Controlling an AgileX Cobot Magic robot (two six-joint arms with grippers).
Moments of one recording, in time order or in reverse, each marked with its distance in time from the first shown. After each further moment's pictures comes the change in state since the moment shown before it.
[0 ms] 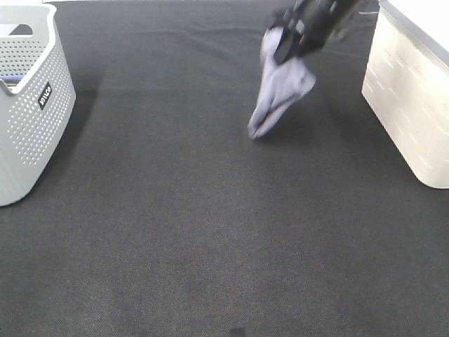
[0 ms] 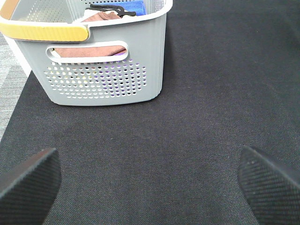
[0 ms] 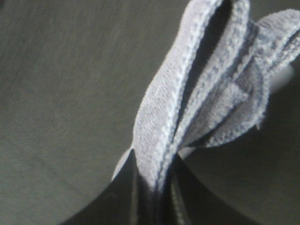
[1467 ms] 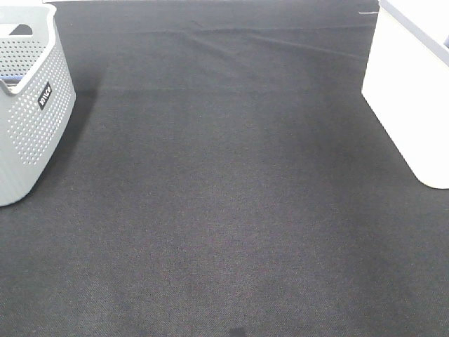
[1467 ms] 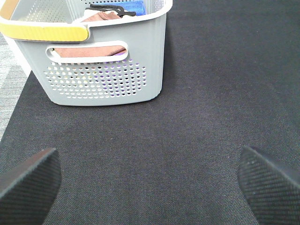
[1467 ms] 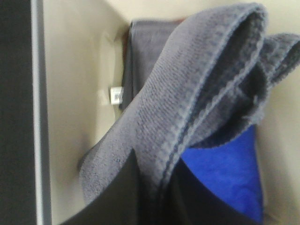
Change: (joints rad) left arm 0.000 0.000 0.000 0.000 0.000 0.000; right arm -0.455 -0.207 0.000 -0.251 0.137 0.181
